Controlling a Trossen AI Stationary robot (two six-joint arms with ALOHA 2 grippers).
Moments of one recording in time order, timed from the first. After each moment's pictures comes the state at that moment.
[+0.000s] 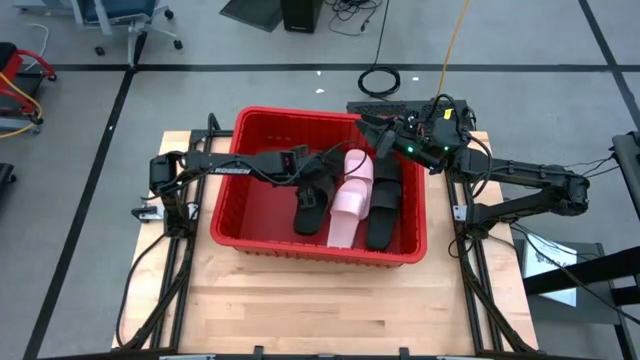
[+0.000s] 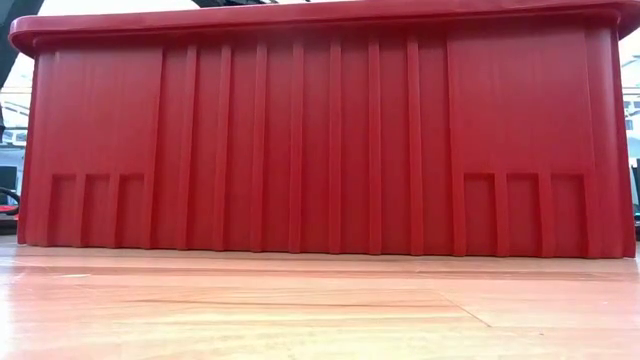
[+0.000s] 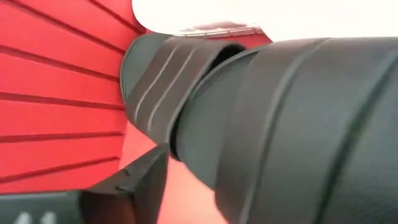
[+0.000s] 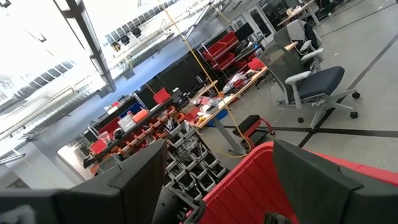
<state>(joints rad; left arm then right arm) 0.22 1.83 1.40 -0.64 -0.31 0.24 -0.26 1.14 1.02 0.26 0.23 0.64</state>
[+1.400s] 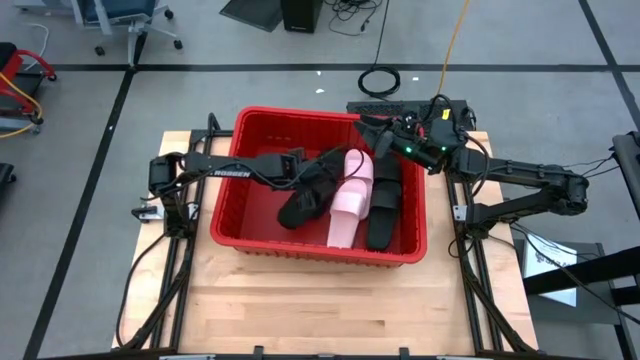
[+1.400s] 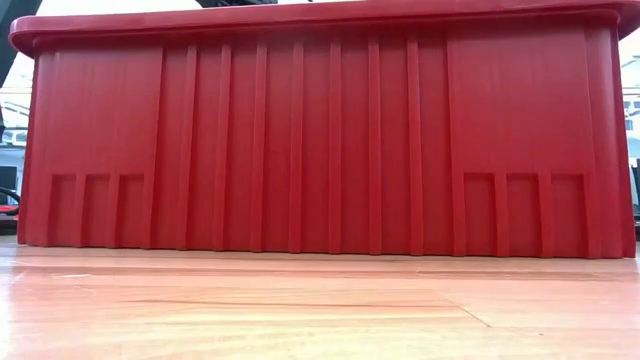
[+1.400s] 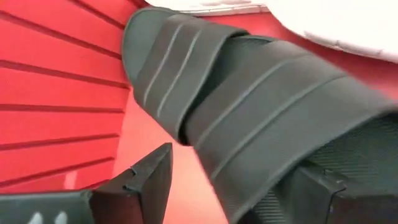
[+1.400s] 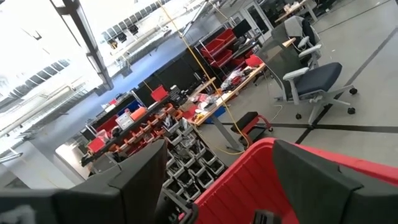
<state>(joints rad) 0.20 1.82 1.40 -0.71 -0.36 0.16 -0.26 1.15 1.02 0.25 0.23 0.65</state>
